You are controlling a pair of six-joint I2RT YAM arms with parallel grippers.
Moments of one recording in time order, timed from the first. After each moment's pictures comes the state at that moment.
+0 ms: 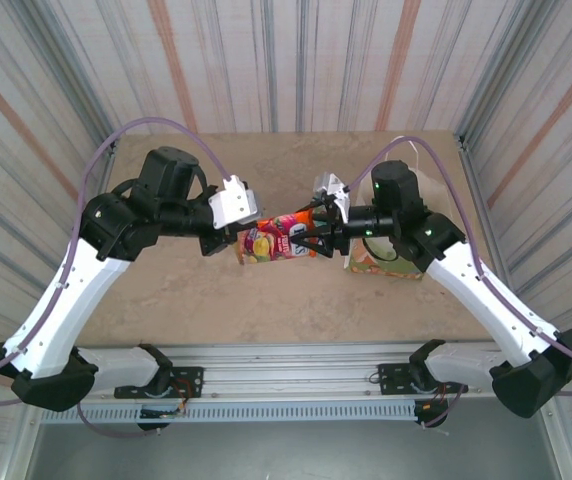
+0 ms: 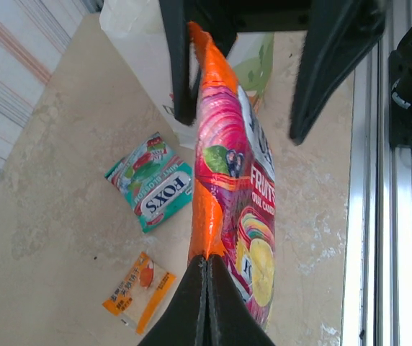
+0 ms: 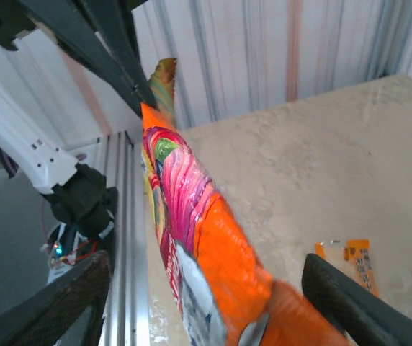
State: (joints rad) left arm -0.66 1.23 1.68 -1.15 0.39 0.62; right arm 0.59 1.16 1.18 -0.42 -0.80 -0.13
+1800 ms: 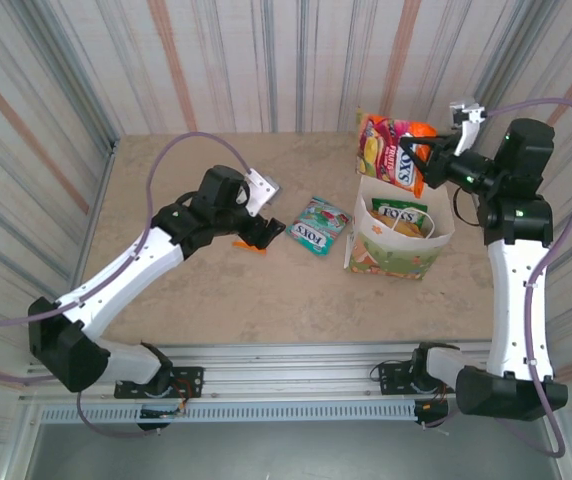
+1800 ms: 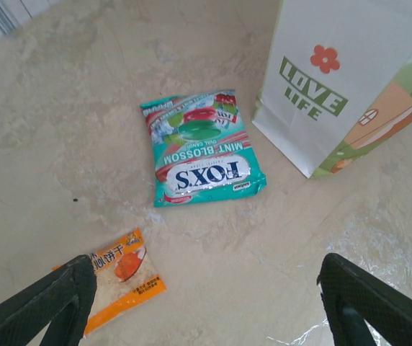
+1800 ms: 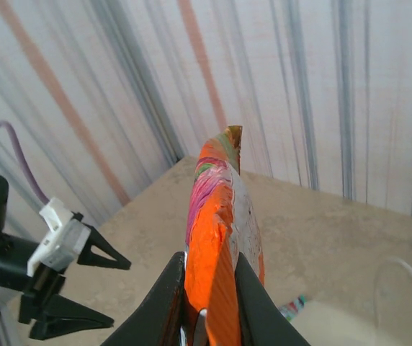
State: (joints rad) left arm -0.66 1.36 1.26 -0.60 0.16 0.12; right arm -0.13 1.14 1.48 -0.56 -0.89 0.15
